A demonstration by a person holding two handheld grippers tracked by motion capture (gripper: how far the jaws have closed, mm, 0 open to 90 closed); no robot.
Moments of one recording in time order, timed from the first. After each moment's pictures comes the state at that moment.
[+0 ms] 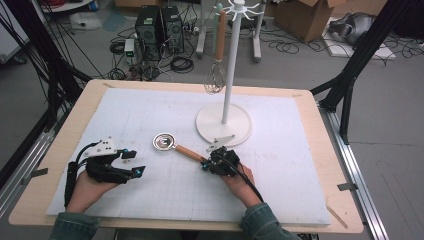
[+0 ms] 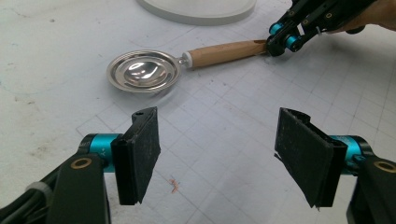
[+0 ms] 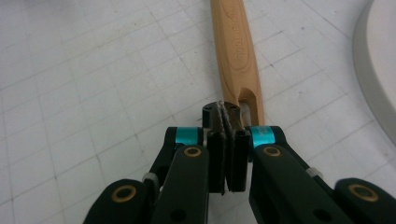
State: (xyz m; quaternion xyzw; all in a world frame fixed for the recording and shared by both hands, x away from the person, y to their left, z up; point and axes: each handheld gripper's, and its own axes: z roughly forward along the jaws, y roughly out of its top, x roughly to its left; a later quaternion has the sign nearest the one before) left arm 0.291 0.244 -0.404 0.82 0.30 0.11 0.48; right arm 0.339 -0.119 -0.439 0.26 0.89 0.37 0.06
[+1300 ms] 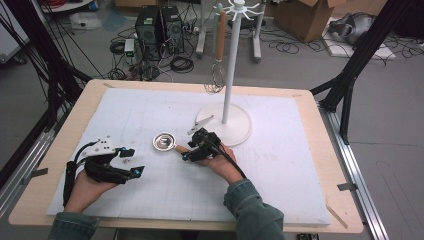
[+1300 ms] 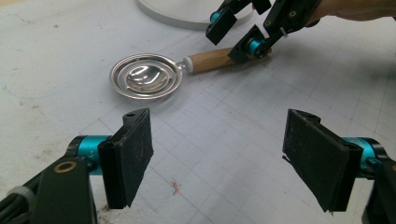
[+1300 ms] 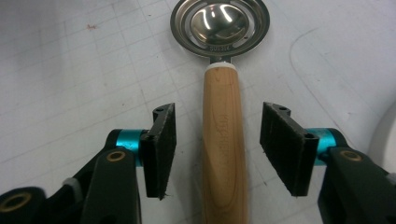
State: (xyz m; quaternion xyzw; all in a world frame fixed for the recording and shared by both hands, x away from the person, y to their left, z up) left arm 0.291 0.246 -0.401 0.81 0.30 0.12 0.48; right arm 0.392 -0.066 -0.426 0.22 0.90 0.37 0.04
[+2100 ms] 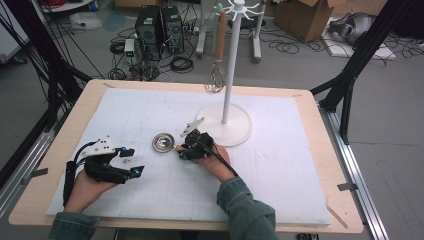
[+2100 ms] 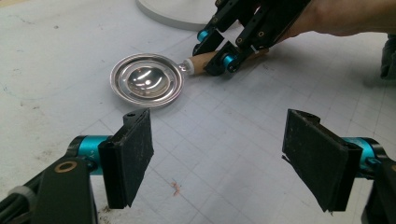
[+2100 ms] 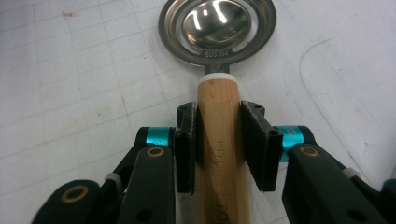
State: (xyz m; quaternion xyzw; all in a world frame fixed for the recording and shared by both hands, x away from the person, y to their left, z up) left arm 0.291 0.247 -0.400 0.81 0.30 0.11 0.49; right arm 0.398 -0.046 -0.438 0.18 0.91 0.36 0.07
